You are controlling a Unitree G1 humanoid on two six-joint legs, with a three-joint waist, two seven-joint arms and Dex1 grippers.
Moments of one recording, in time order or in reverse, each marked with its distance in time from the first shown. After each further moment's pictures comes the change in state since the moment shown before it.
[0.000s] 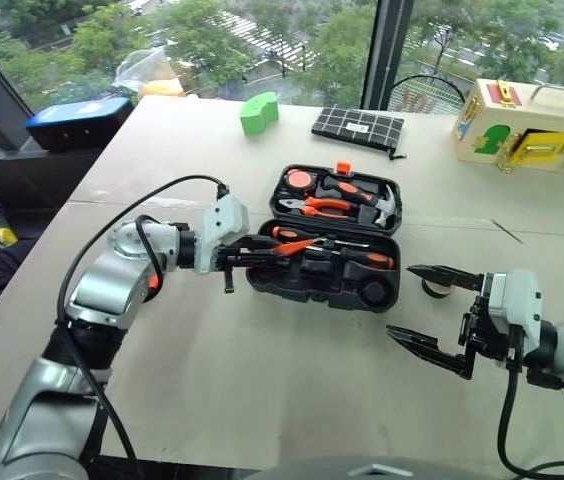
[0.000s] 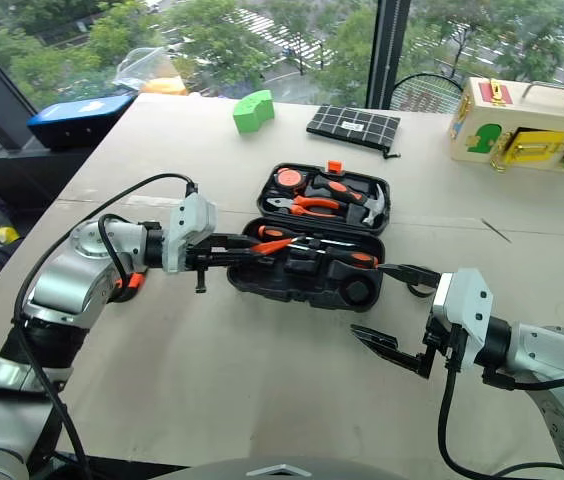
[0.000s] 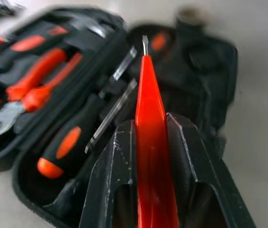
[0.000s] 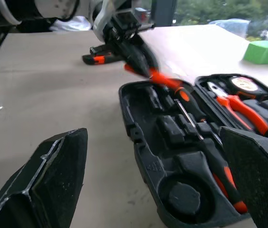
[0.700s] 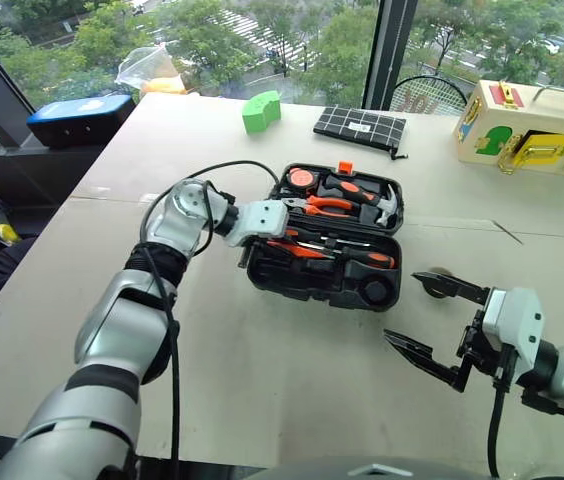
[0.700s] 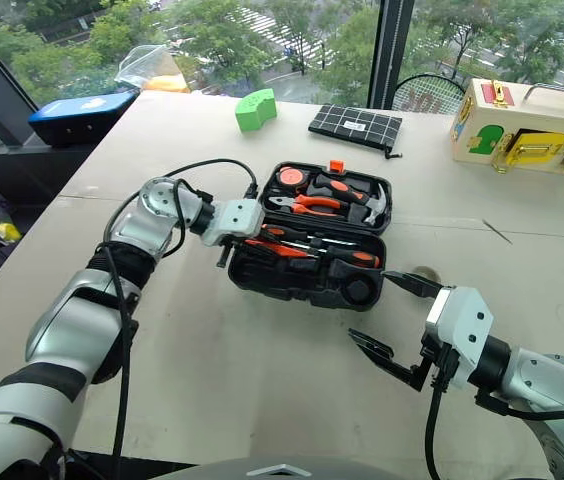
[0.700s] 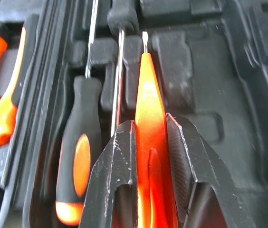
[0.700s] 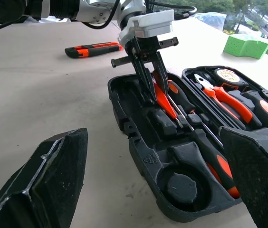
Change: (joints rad) left arm -0.395 -0.260 -0.123 0.705 0.345 -0.507 -0.126; right arm 0.105 0.025 0.009 -0.087 -0.061 -0.020 -0.116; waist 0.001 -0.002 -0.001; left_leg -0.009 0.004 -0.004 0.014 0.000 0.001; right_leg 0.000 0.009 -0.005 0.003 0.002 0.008
